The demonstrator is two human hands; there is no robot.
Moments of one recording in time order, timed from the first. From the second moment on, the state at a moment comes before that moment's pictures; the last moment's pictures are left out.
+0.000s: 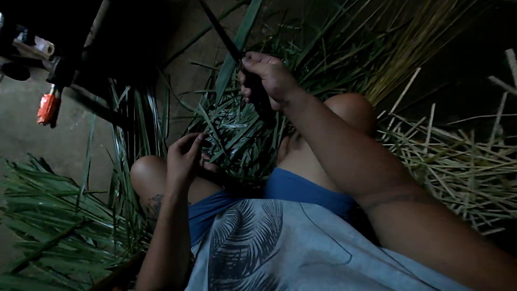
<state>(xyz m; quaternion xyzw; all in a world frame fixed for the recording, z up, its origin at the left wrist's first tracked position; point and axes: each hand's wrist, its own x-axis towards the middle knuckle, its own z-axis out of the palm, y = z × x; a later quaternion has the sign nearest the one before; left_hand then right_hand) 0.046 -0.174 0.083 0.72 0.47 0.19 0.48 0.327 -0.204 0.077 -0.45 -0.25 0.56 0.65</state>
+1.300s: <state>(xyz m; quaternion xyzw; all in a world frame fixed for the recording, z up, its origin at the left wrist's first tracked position) 0.041 -0.181 0.094 0.70 0.45 0.23 0.50 0.293 -0.208 0.081 -0.47 -0.30 0.59 0.59</state>
